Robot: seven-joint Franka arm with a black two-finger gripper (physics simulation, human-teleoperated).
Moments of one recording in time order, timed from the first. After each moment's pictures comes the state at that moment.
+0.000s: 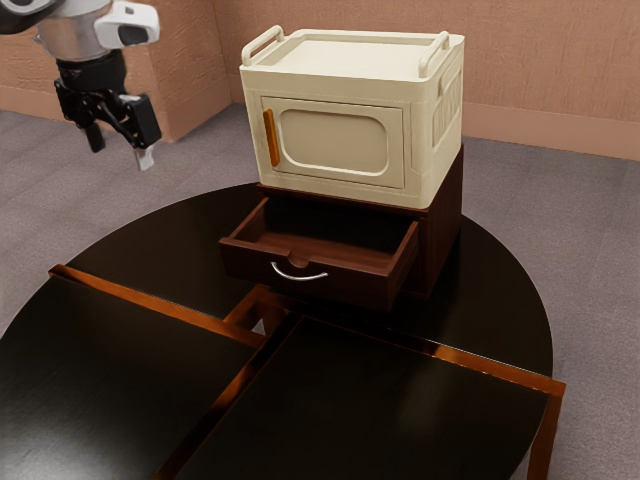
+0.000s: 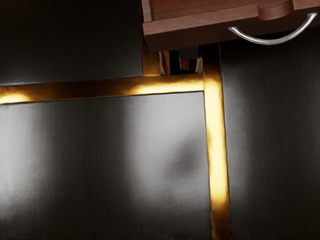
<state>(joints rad) -0.02 -0.29 -0.01 -1.74 0.09 1.50 0.03</state>
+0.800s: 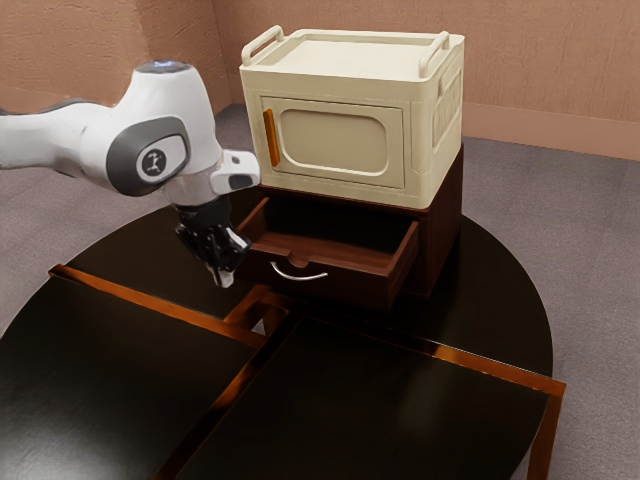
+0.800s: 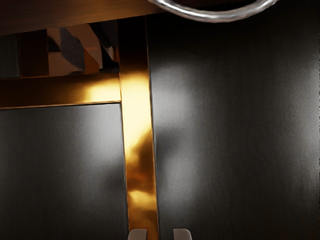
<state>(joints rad) -0.10 -0.13 -0.03 -2.12 -0.03 2.01 -0.06</state>
